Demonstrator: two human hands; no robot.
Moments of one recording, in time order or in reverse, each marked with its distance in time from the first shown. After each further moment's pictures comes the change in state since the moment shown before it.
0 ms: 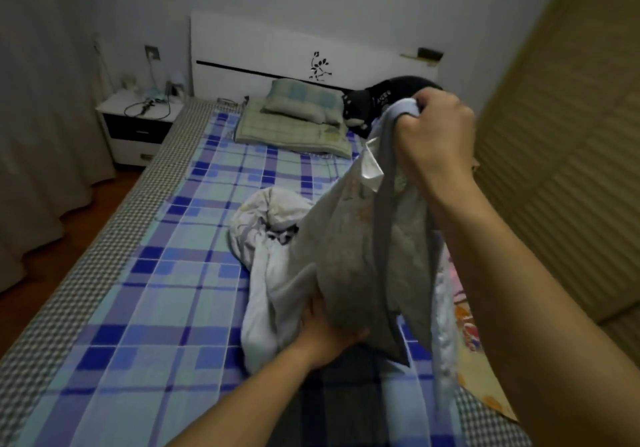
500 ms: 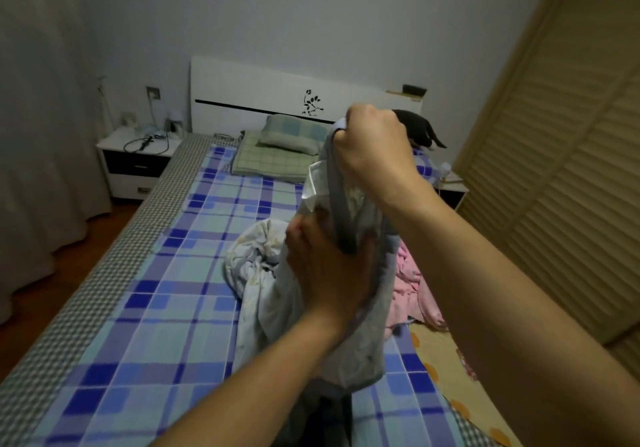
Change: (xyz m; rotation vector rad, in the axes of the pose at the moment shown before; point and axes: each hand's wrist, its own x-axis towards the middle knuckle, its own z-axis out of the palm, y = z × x) left_hand -0.012 0.134 -0.118 -0.187 0.868 0.163; right_hand 0.004 -0.060 0.007 -0.133 -0.190 -0.183
